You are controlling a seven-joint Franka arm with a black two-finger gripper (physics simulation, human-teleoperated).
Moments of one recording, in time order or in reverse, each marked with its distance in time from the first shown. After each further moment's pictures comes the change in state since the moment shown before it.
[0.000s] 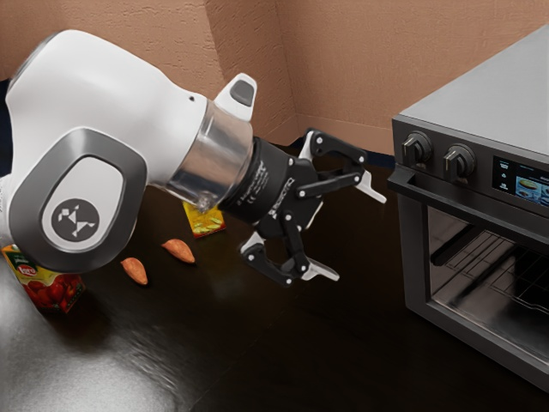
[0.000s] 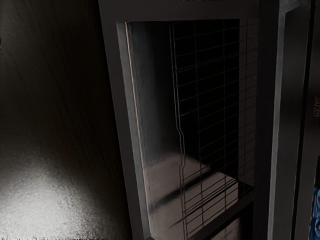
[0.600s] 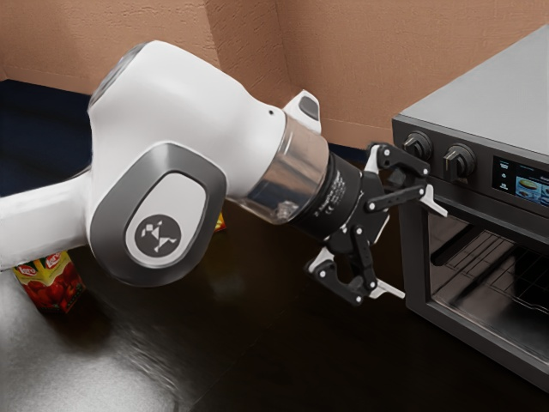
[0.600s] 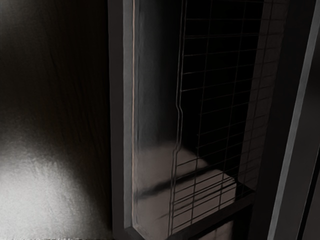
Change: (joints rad) arm -0.007 0.151 -0.048 0.093 -0.023 0.043 -0.179
